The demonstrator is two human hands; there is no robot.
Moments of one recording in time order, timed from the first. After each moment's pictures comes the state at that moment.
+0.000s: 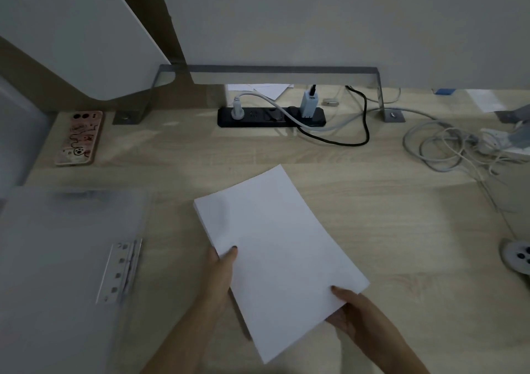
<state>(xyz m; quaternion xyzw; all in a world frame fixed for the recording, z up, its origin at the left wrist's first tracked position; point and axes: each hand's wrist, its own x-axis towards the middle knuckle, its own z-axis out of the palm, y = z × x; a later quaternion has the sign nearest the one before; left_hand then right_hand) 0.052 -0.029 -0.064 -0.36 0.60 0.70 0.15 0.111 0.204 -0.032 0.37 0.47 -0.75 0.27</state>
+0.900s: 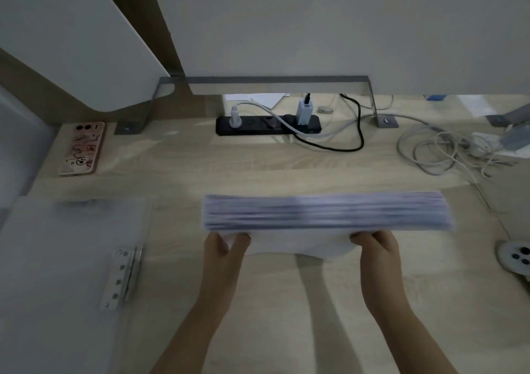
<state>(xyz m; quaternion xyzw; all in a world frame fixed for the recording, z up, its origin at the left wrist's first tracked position) 0.047 -0.011 0.020 -0.15 0.68 0.72 -0.03 0.051 0.182 0.041 0.25 0.68 -0.69 -0.05</state>
